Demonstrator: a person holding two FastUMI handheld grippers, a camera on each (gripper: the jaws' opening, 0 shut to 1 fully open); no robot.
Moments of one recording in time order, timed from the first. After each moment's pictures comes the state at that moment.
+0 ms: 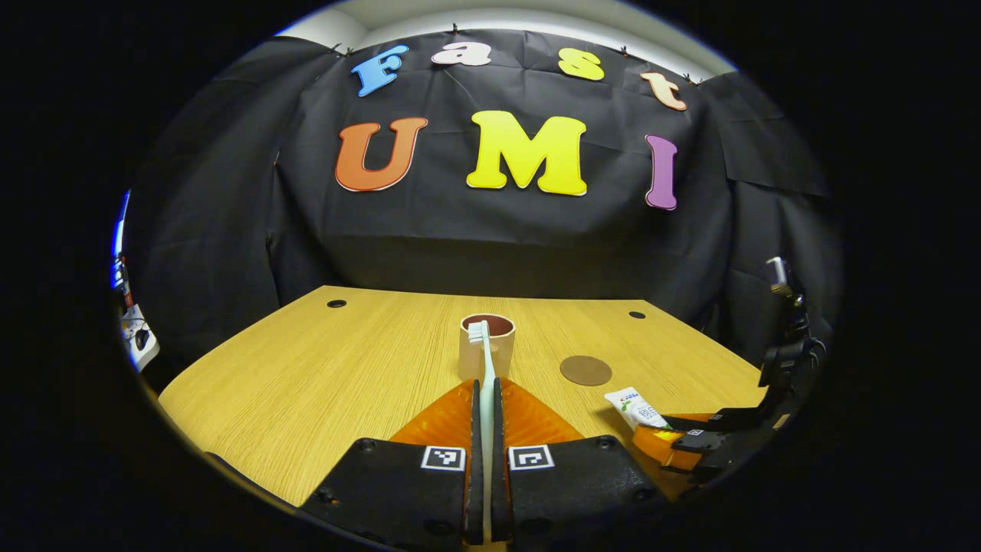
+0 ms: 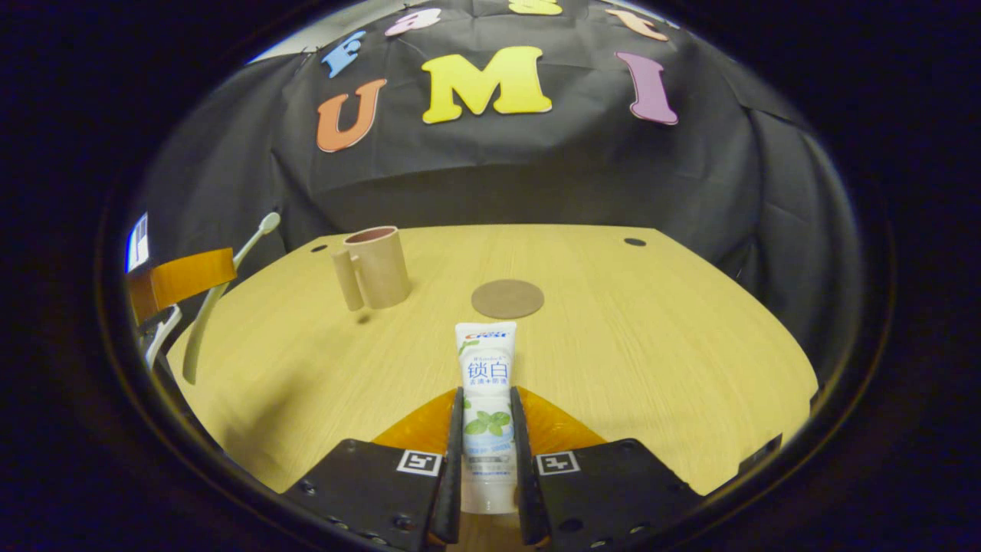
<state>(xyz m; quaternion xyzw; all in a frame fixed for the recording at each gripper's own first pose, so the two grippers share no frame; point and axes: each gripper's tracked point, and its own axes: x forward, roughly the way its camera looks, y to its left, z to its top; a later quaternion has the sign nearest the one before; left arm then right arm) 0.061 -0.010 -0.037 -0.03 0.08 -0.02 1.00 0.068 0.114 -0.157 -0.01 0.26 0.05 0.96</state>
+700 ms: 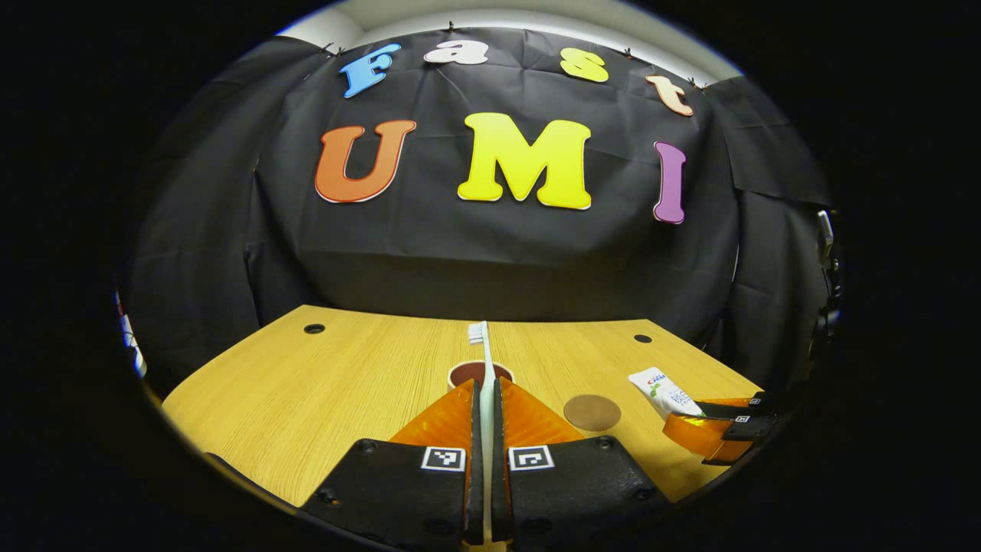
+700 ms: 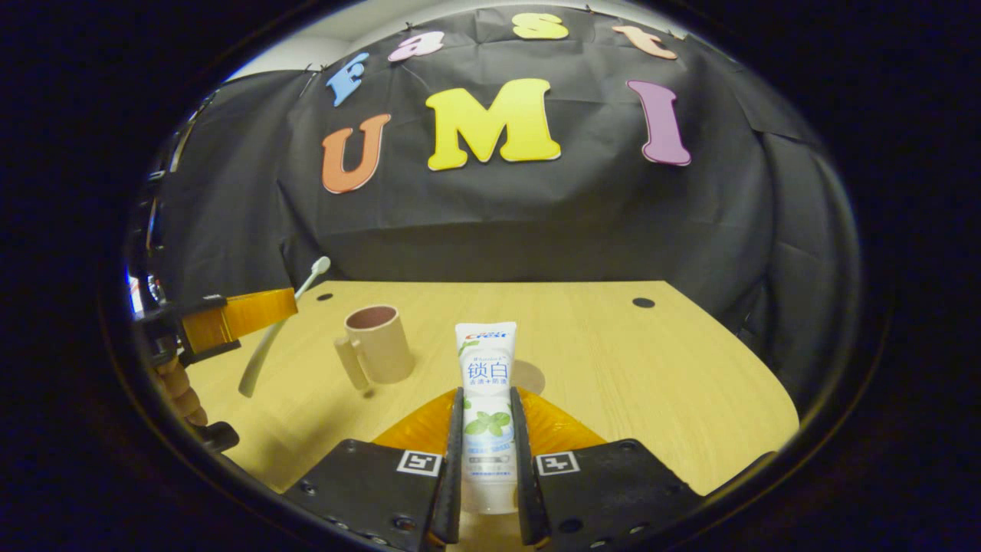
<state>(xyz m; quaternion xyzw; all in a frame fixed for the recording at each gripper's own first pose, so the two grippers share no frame) 0.145 -0.017 0.005 -0.03 0.06 -0.04 1.00 0.133 0.118 -0.078 0.00 0.19 0.08 0.98</state>
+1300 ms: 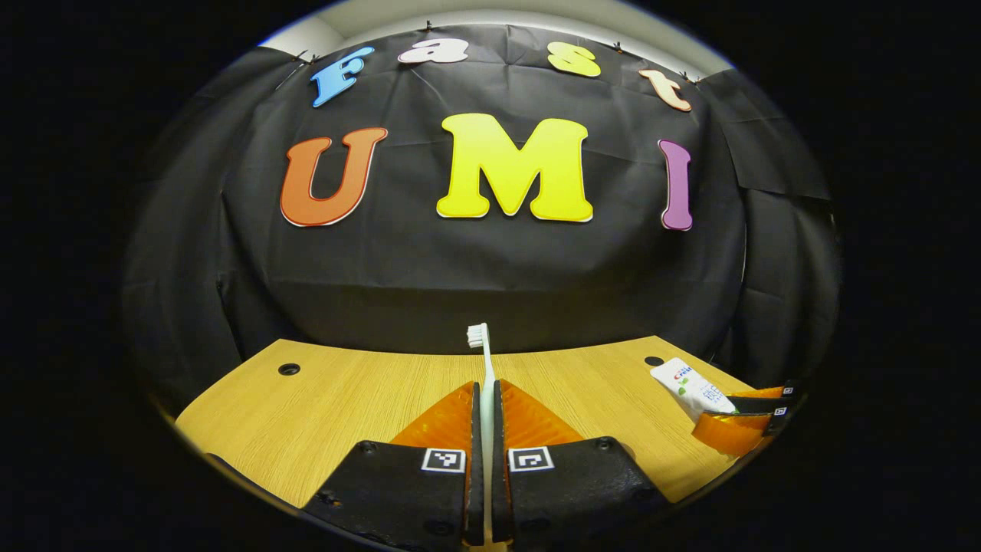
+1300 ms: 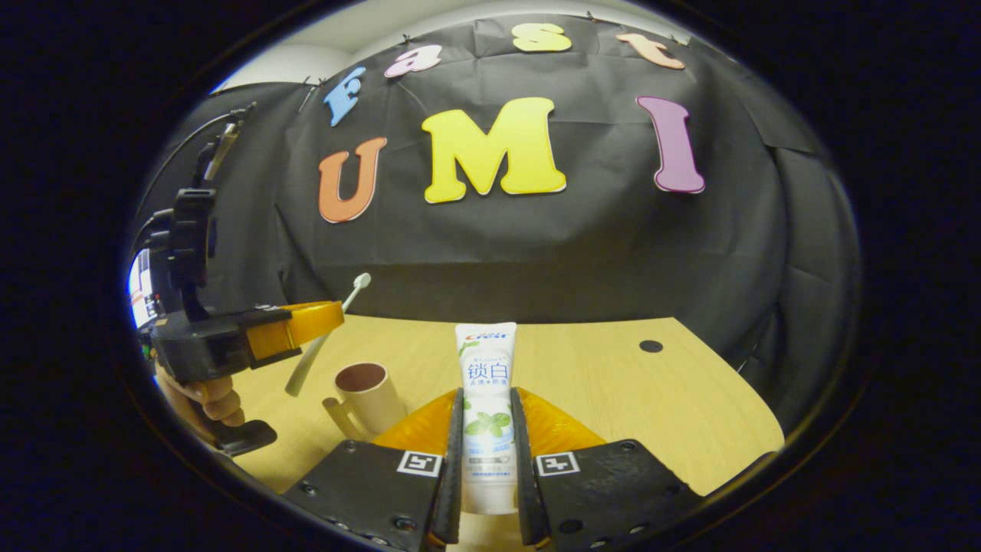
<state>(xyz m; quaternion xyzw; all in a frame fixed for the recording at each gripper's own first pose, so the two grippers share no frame) 0.240 -0.029 0.037 -0.01 0.04 -0.05 1.00 0.186 0.113 -0.037 0.01 0.16 0.09 0.98</state>
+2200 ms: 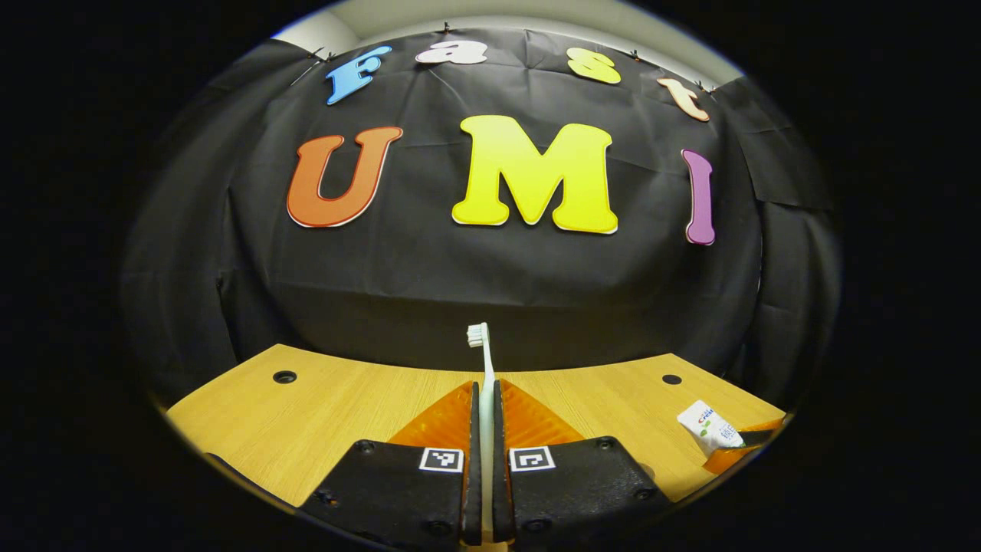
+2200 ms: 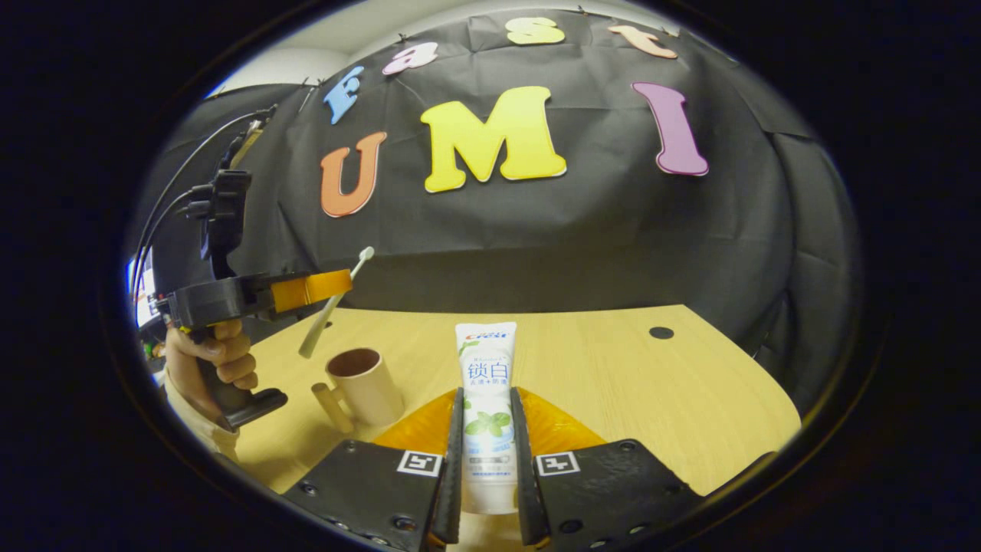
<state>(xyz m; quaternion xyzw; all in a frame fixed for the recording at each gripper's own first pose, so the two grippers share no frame) 0.276 -0.012 0.040 -0.03 0.01 -0.03 1.00 0.192 0.112 -0.066 0.02 0.16 0.11 0.98</state>
